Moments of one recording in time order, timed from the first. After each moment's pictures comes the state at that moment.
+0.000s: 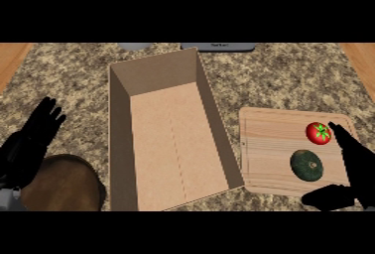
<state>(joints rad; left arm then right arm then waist) 0.01 0.40 0.05 -1.64 0.38 0.05 0.21 0.03 -0.45 0.16 -2.01 0.60 0.26 0.98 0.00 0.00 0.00</state>
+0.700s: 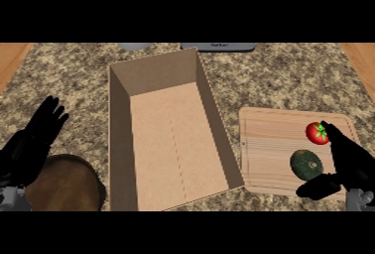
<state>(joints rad) -0.01 0.34 0.08 -1.64 0.33 0.01 0.23 -0.03 -0.37 0.13 -1.87 0.68 0.32 0.96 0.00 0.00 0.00</state>
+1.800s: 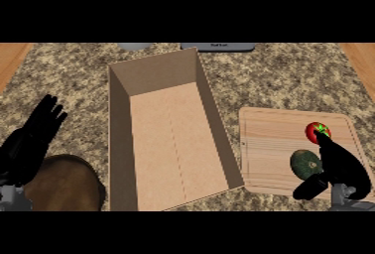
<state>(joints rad) -0.03 0.28 0.16 -1.65 0.27 -0.05 0.28 -0.02 -0.27 0.07 -1.71 0.79 0.37 0.88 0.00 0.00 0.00</state>
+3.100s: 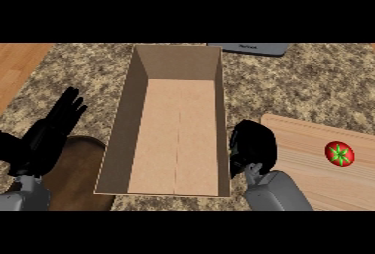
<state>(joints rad) -0.10 0.22 0.12 -1.64 0.23 -0.12 0.28 -0.30 -0.04 0.40 -1.51 0.98 0.23 0.97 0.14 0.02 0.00</state>
